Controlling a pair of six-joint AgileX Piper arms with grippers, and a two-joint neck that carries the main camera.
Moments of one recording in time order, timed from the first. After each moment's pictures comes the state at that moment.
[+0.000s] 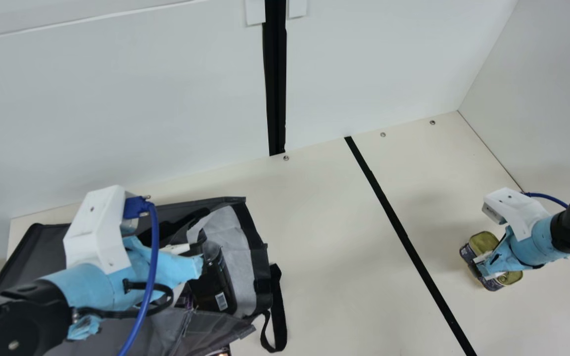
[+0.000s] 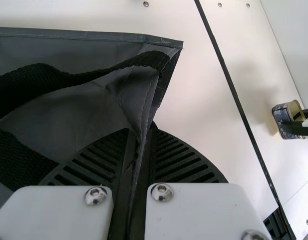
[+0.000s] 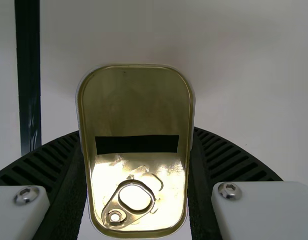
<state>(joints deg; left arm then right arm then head) -35.3 86.7 -81.4 -17.8 48.3 -13.4 -46.8 92.0 -63.3 9.8 54.4 -59.7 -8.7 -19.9</state>
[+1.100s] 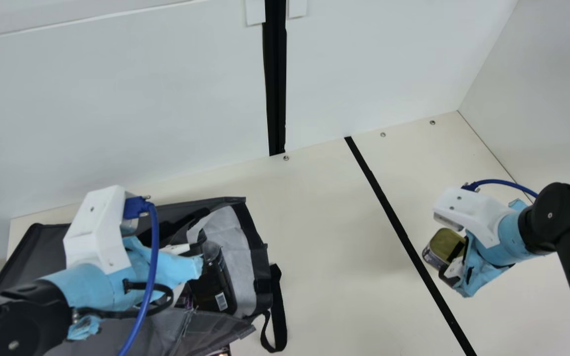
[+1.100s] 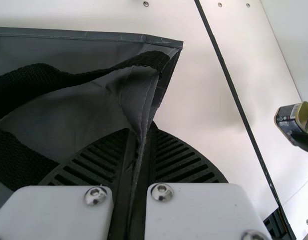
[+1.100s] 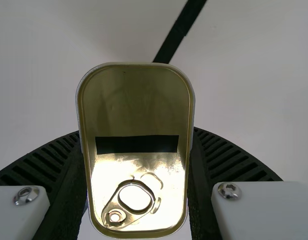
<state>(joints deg) -35.3 86.7 -81.4 -17.8 48.3 -13.4 -29.8 76.3 -62.5 6.8 66.7 -64.3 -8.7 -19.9</state>
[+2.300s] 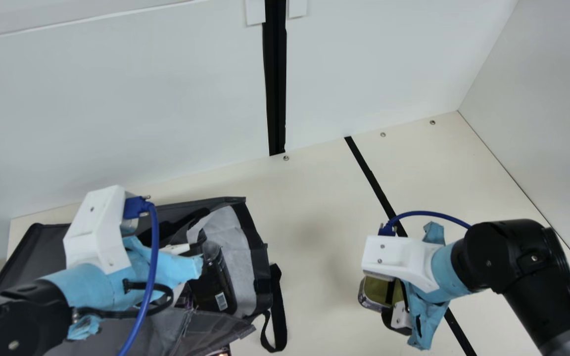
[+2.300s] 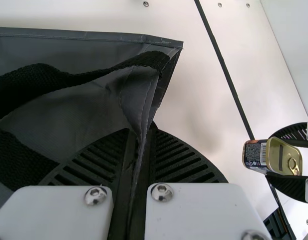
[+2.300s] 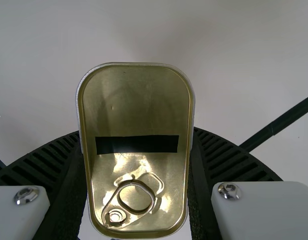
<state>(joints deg) -35.3 86.7 -81.4 -17.8 48.3 -13.4 -5.9 68.2 -56.5 9.8 69.9 -62.5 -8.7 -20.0</state>
